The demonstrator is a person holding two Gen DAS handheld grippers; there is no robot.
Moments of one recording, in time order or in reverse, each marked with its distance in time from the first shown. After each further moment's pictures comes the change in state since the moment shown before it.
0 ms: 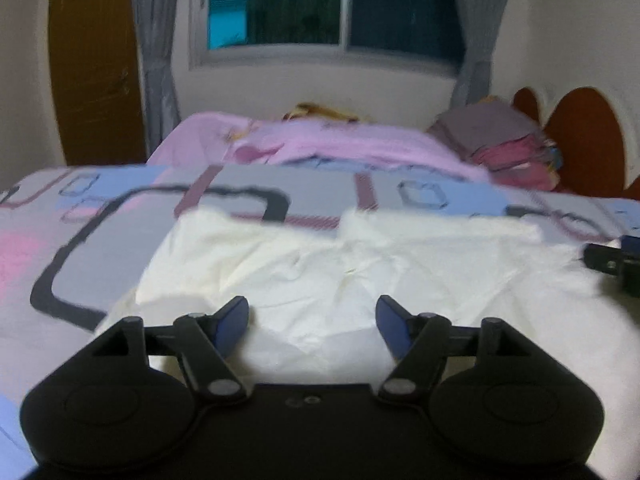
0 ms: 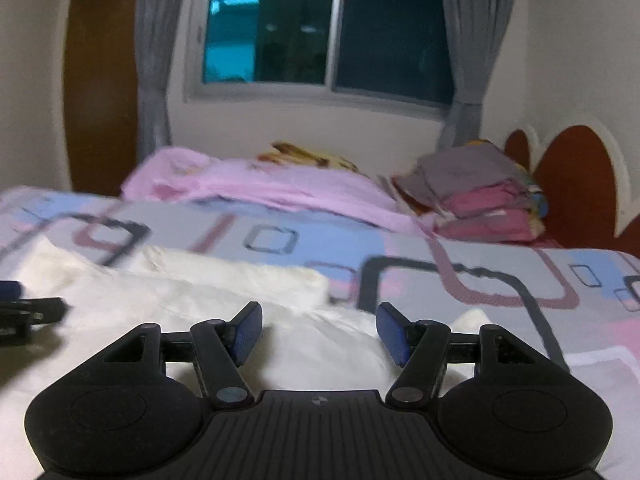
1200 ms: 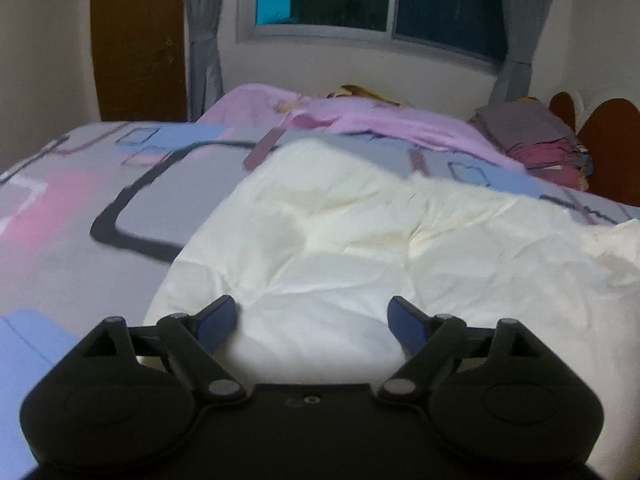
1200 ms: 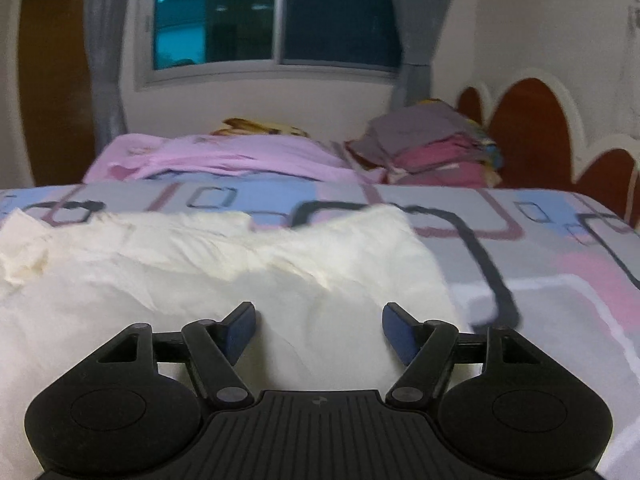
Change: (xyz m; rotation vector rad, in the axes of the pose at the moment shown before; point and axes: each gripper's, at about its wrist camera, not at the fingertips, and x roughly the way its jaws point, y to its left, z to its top) left arm -0.041 0.044 -0.036 -0.085 0.055 0.073; right arm -0.051 -0.048 -0.042 0.114 0.061 -0.112
